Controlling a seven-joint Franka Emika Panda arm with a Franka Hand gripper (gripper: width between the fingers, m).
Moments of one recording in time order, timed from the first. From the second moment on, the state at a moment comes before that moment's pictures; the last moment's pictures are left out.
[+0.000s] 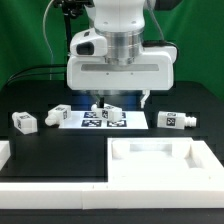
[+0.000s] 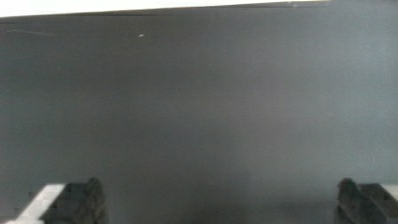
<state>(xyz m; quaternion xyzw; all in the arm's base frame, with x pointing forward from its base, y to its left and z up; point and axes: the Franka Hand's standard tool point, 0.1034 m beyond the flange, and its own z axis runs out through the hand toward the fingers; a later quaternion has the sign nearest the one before) 0.448 0.007 0.071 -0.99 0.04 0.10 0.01</state>
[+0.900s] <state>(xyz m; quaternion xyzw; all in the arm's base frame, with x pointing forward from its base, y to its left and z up) 0.392 0.019 0.066 -0.97 -0.22 0.08 0.03</state>
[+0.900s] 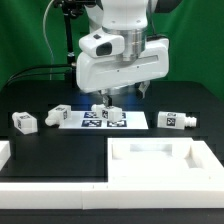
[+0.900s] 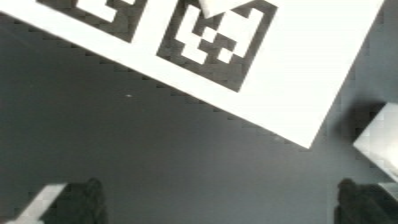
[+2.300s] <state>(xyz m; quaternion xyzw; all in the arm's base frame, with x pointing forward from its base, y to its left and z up) 0.332 0.015 0.034 -0.88 -0.26 0.39 -0.07</state>
